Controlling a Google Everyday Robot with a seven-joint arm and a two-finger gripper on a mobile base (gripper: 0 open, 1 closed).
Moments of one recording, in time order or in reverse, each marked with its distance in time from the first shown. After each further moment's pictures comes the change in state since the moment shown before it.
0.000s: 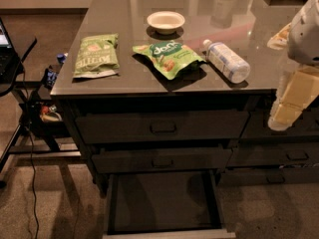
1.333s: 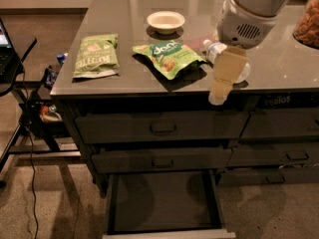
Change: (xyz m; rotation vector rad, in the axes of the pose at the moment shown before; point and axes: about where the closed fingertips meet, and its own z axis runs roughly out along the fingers) arm -0.093 -0.040 0.048 -0.069 -0.029 -0.050
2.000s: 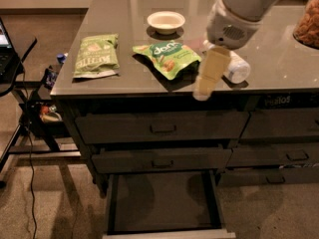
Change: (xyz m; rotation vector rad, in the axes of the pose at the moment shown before) arm -0.019 -0.015 0.019 -0.001 -0.070 0.044
